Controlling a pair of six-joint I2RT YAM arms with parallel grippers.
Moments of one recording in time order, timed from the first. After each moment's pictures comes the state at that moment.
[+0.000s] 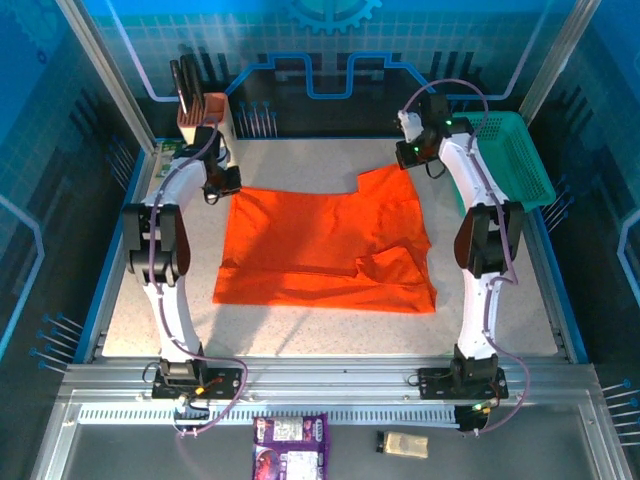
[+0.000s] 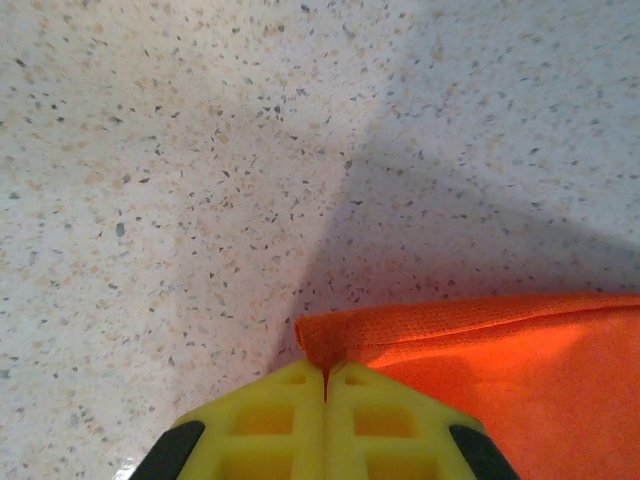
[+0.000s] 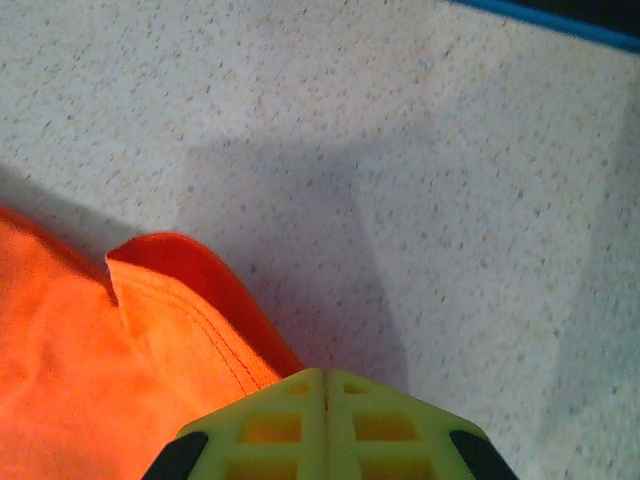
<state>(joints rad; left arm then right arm) 0.04 2.05 1.69 -0.75 0.13 -0.28 0.12 2.16 2.12 -0.97 -0.19 -0.15</state>
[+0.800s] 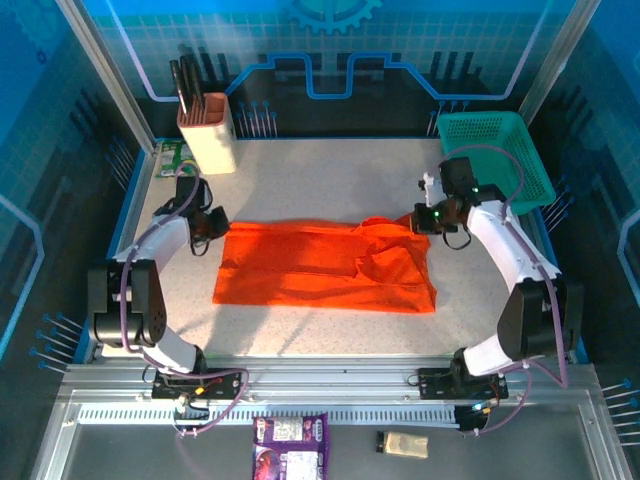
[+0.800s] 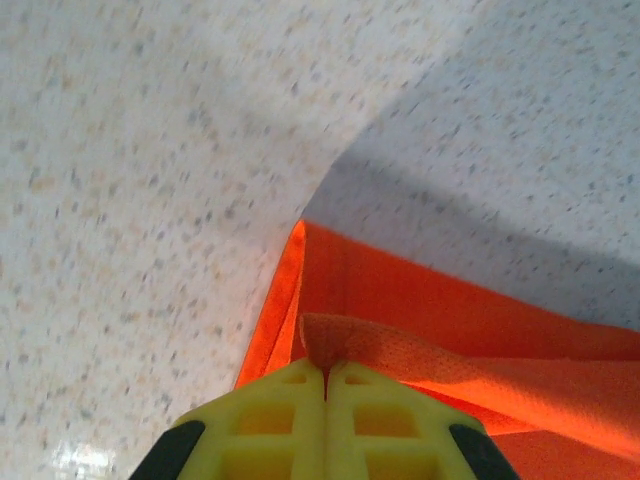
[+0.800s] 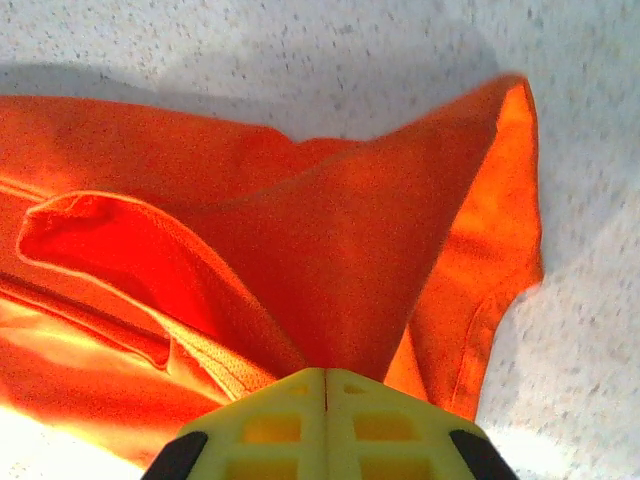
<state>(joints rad) 0.07 1.55 0.98 -0.47 0.10 -0.44 0.12 1.47 1.20 -0.88 -0.26 0.12</state>
